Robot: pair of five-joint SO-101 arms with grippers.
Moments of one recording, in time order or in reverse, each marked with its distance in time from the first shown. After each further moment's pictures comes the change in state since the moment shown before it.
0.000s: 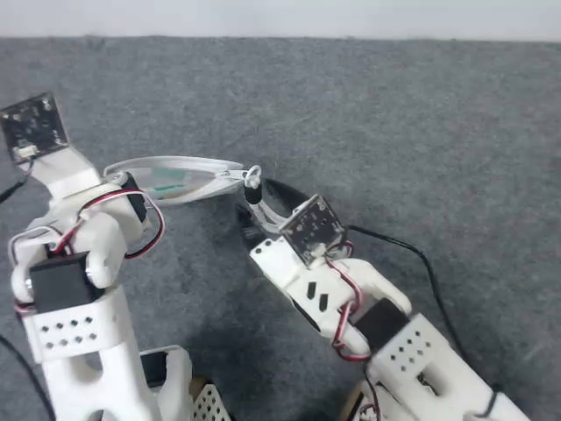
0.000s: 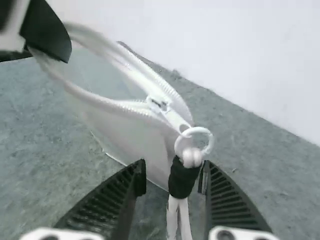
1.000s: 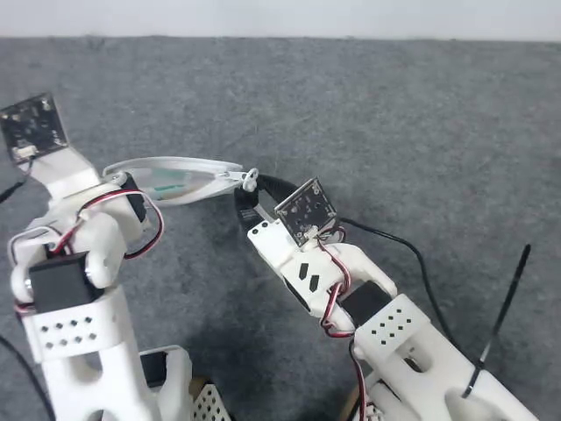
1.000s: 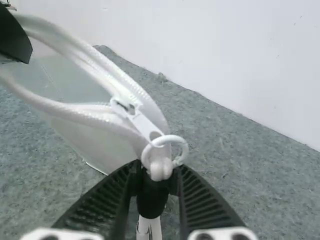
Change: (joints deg) left arm -0.1 0.0 0.0 0.0 0.0; right arm 3.0 10.6 0.0 -12.4 -0.1
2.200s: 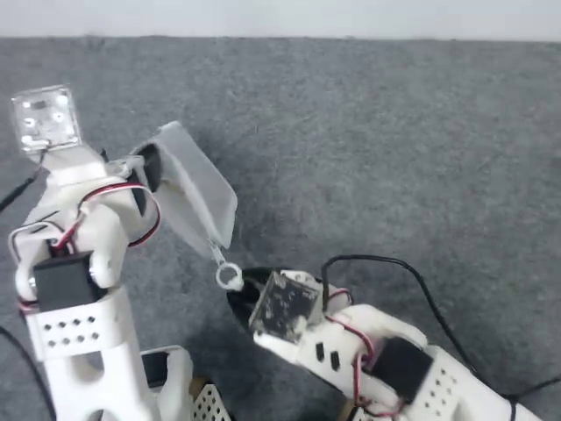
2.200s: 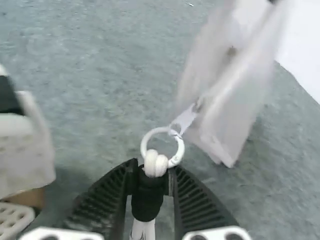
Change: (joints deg) left arm 2.5 0.0 0.1 -9.1 -11.1; right arm -19.7 -32.8 -0.1 47.2 10.7
